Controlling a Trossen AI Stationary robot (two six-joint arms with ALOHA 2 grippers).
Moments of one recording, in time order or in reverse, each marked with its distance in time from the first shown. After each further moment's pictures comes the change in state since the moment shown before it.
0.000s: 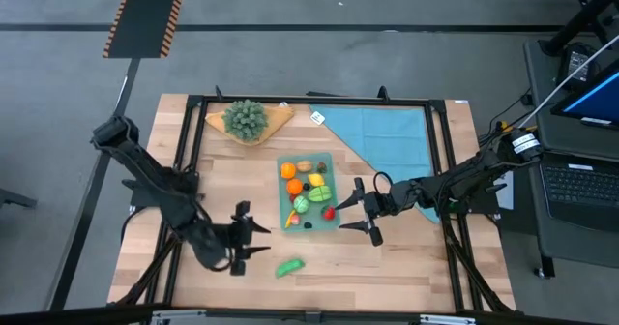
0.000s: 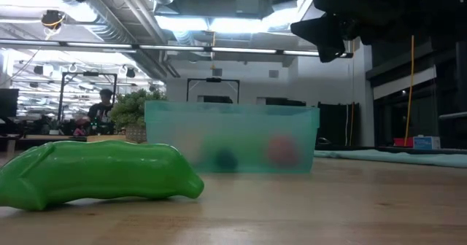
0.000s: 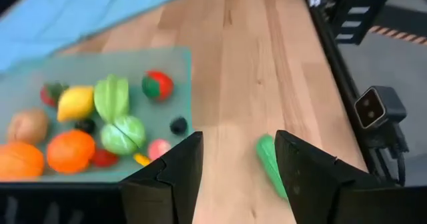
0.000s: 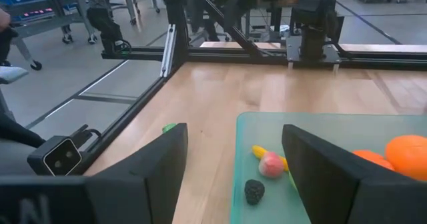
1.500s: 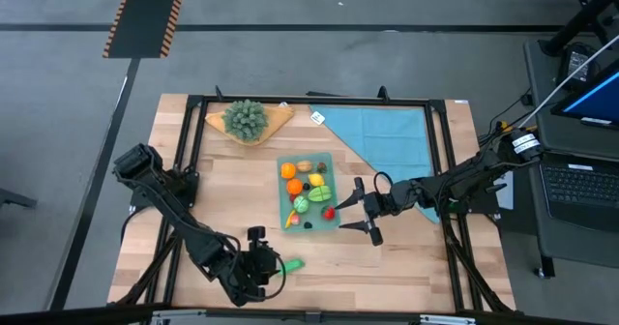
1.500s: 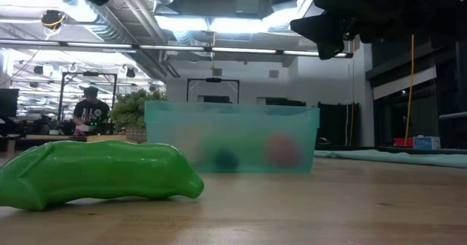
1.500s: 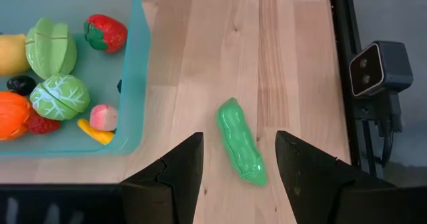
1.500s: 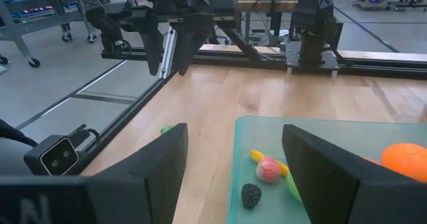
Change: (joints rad) left arm -0.003 0.390 0.414 -0.357 0.121 -0.214; right arm 0.000 -0.003 0.001 0.007 0.000 -0.029
